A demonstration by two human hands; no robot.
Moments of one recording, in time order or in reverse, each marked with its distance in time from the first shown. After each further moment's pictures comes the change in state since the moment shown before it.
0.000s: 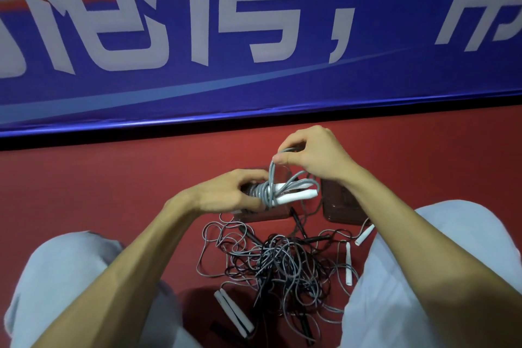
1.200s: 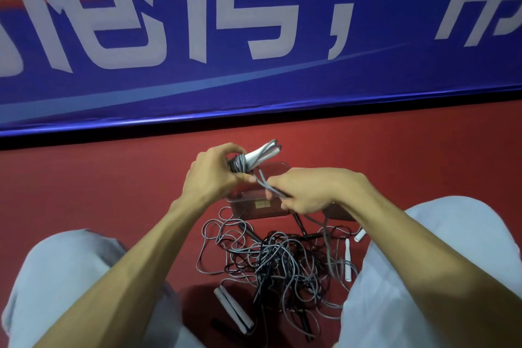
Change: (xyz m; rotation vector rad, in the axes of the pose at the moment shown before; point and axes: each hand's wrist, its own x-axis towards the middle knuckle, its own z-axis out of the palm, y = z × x) left_hand 0.008 -0.012 0.000 0.314 0.713 -0.253; right_hand -0.021 -0.019 0.013 -0.556 -0.811 -0.015
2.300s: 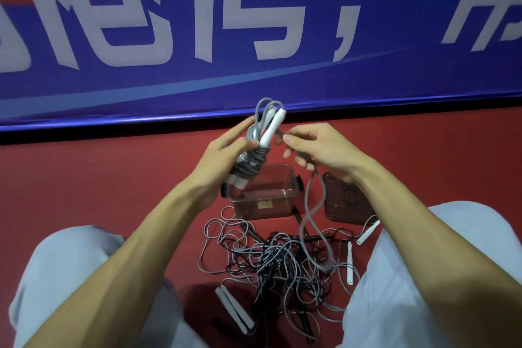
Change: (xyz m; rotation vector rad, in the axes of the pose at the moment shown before) left_hand -0.005 0.021 -0.016 -0.878 -0.191 -0.032; right_hand 0.004 0.026 -0.015 1.019 0.596 -0.087
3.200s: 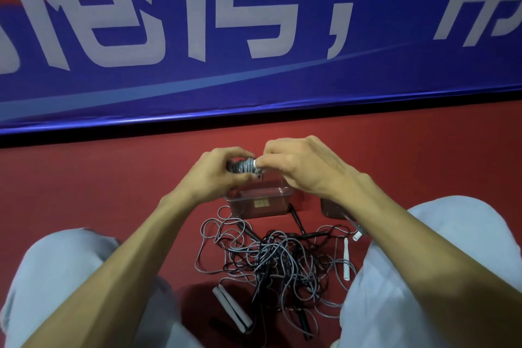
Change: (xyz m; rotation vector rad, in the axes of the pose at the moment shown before) left_hand 0.007 -0.020 -0.016 0.799 -0.117 0.107; right_hand -0.015 -0.002 0.019 -1.127 0.028 -0.816
